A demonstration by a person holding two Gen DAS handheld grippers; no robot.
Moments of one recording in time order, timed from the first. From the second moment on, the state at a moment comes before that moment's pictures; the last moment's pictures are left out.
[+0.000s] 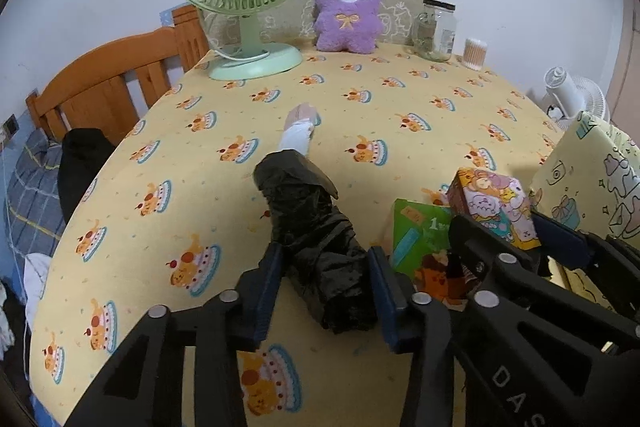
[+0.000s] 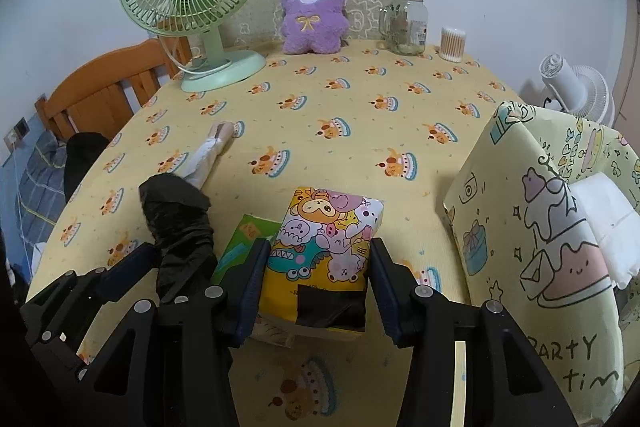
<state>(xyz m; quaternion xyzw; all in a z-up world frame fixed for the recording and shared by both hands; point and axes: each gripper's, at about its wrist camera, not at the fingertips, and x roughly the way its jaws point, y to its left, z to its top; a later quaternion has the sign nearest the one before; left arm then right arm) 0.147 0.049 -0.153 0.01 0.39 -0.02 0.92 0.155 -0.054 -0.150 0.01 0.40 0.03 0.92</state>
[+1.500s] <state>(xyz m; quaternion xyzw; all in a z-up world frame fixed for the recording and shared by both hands) 0.083 0.042 -0.067 0.00 0.32 -0.01 0.95 0.101 -0.060 -0.064 0.01 0.32 0.07 0.94</state>
